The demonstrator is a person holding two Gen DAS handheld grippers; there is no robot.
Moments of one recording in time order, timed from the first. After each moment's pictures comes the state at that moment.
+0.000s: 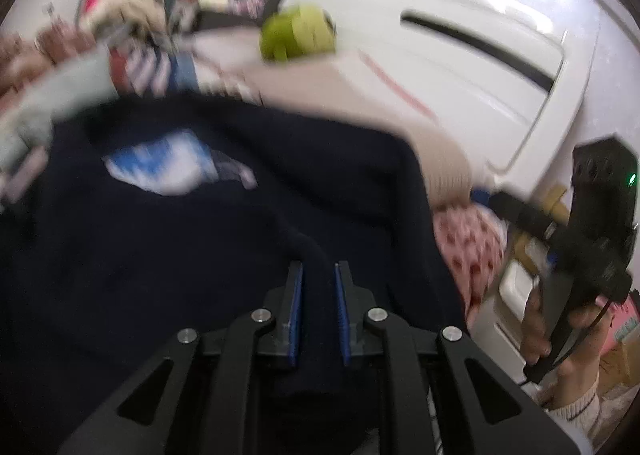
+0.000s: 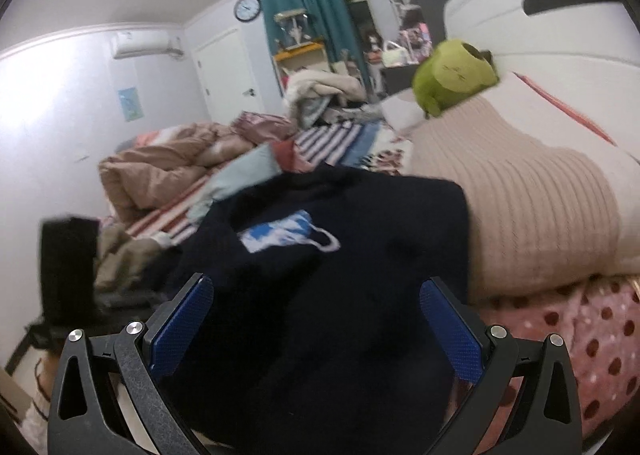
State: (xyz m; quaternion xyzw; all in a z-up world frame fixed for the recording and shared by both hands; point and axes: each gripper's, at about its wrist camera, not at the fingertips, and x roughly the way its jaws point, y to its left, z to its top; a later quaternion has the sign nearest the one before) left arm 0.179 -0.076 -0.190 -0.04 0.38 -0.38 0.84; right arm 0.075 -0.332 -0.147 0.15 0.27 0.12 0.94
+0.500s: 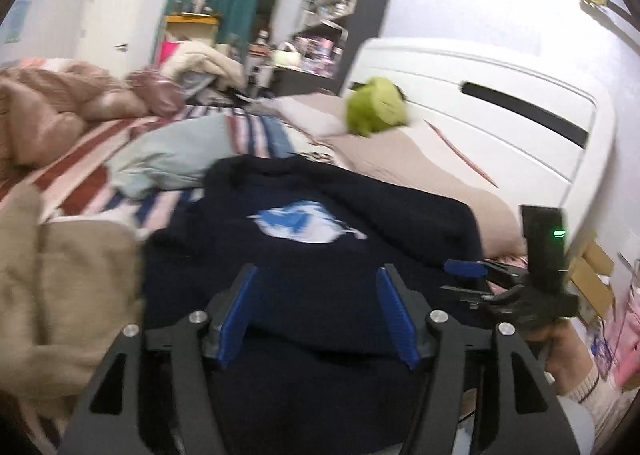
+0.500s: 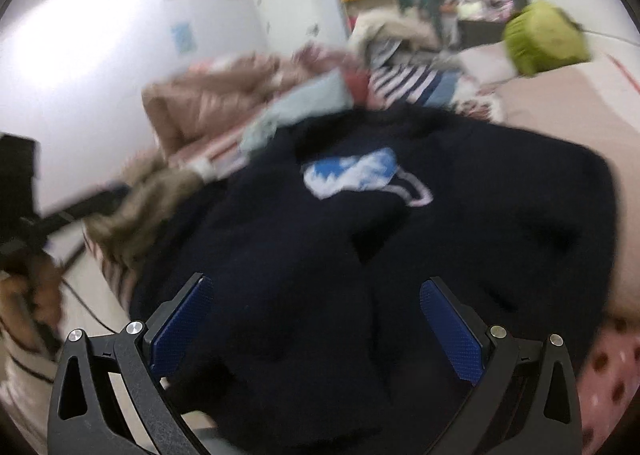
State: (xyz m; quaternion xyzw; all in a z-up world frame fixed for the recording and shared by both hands) left arm 0.135 0.067 -0.120 -0.06 0.27 -0.24 0.93; right arm 0.144 -0.252 -0.184 0.08 0.36 0.25 0.89
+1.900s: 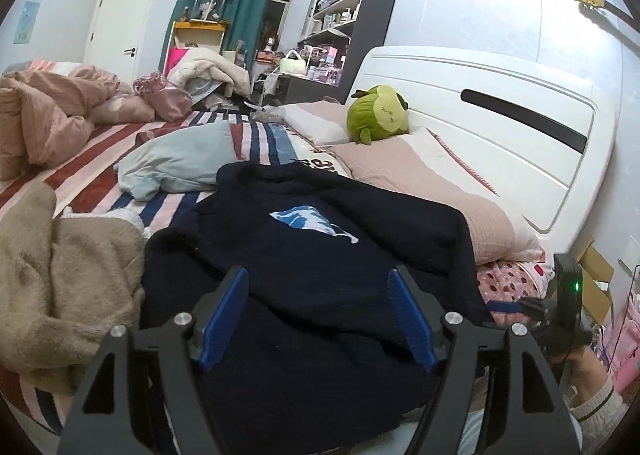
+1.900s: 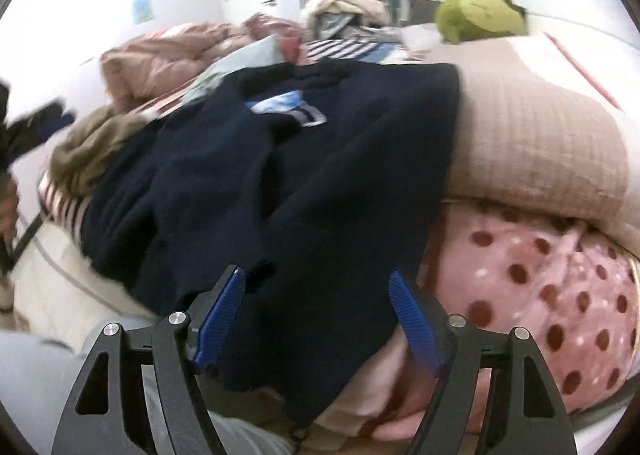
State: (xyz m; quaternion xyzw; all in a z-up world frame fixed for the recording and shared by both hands) left arm 0.113 0.042 -0.114 -0.06 0.26 -0.23 0.94; right arm 0.059 -0.327 -0.205 0.03 0.40 0.18 0.90
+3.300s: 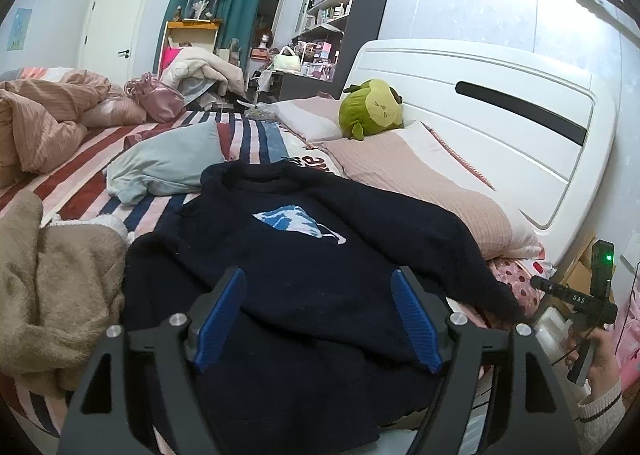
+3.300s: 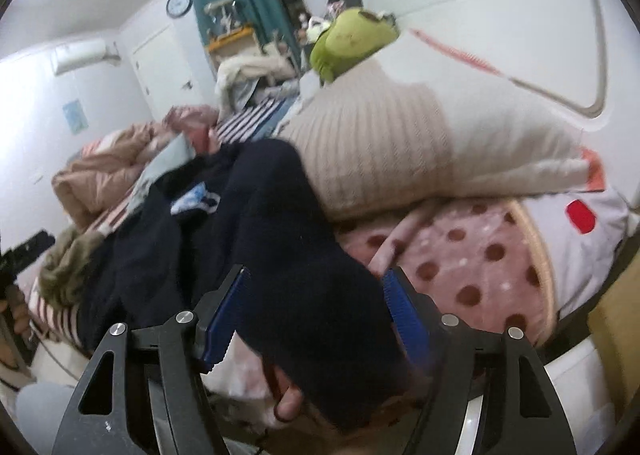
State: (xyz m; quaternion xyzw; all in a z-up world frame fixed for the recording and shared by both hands) left arm 0.117 0.016 -0.108 -0.05 0.27 -0.24 0.93; right arm -0.004 -0.459 -0.180 0.19 0.31 0.03 0.93
